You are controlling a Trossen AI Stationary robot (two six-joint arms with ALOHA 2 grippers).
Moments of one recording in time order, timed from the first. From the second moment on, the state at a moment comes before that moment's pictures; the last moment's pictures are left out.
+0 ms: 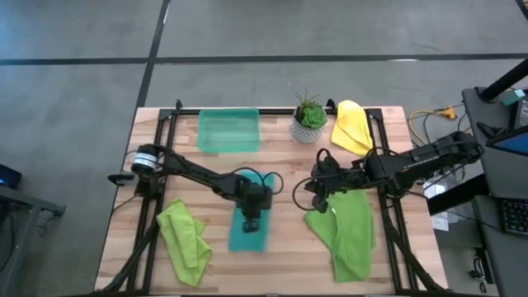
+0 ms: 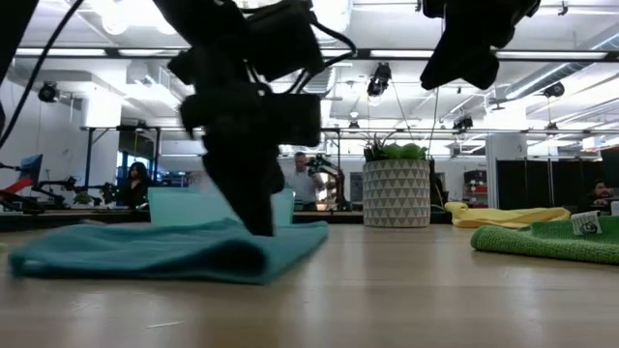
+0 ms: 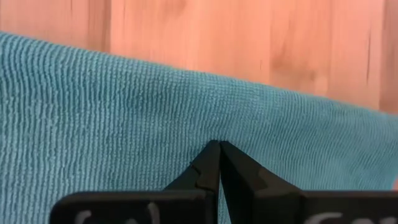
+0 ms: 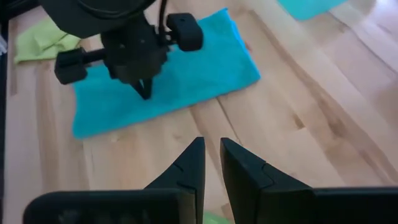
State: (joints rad) left arm -0.14 1.92 1.17 -0.36 0.19 -0.26; right arm 0.24 1.23 0.92 -0.52 0.25 0.58
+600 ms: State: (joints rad) left arm -0.07 1.63 1.10 -0.33 0.15 -0.28; right arm 0.34 1.30 0.87 -0.11 0.14 0.35
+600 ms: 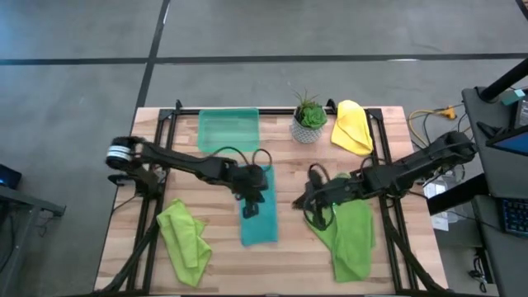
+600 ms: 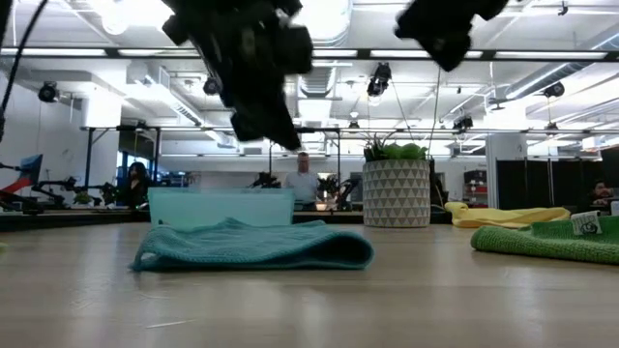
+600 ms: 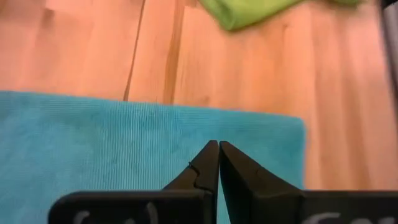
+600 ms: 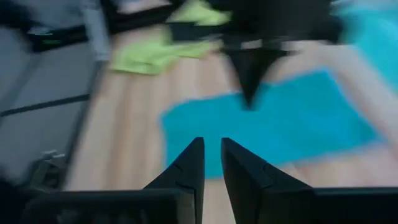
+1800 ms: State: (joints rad) left arm -0.41 1.54 0.66 0.13 0.07 0.18; right arm 0.38 1.89 1.35 -0.47 -0.05 0.30
